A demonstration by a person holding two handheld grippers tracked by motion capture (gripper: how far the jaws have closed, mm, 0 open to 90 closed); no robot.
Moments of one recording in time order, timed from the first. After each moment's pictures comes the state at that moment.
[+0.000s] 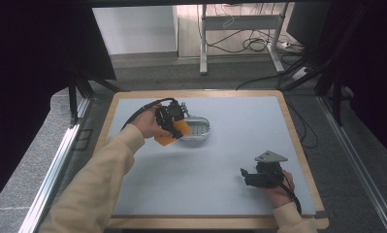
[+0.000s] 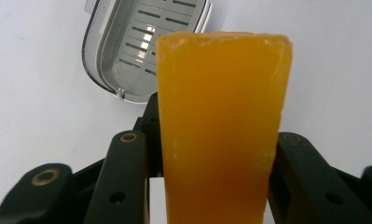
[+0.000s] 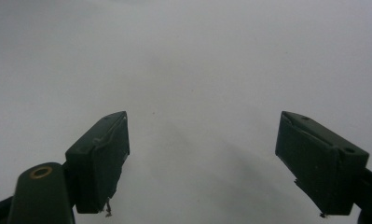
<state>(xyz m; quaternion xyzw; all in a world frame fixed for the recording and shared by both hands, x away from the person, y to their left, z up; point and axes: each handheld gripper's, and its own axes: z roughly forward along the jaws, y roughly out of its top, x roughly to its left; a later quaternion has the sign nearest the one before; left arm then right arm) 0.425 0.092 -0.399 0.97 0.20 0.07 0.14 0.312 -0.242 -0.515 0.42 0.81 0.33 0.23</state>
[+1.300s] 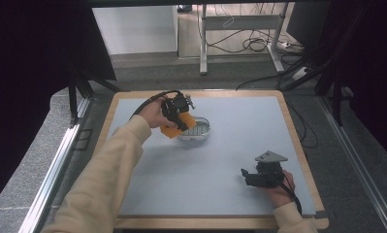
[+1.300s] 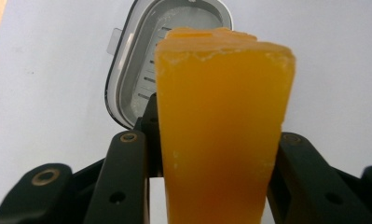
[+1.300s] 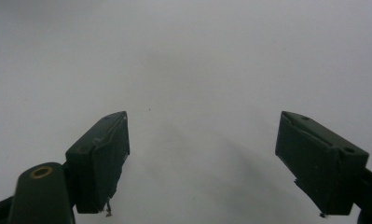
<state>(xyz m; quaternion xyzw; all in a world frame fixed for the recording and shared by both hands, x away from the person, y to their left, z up) 0.463 0.084 -0.402 0.97 0.18 0.06 0.17 0.313 -0.244 -0.516 0.42 0.81 0.33 0.23</state>
